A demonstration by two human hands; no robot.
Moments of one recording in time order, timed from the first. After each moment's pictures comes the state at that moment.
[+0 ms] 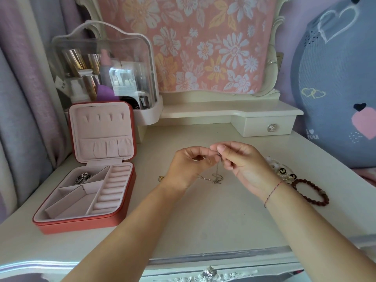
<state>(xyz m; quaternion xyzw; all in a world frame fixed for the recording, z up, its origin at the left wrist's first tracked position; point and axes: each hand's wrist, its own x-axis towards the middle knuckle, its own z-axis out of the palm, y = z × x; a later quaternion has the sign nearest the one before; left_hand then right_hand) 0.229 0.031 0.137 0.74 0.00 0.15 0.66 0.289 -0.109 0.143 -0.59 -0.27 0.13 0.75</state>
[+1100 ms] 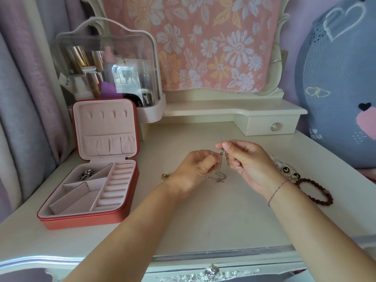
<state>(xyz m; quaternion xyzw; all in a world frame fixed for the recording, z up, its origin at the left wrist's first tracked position) 0.225 0.025 0.141 0.76 -0.02 0.07 0.64 0.292 -0.111 0.142 -0.60 -0.25 0.13 0.75</state>
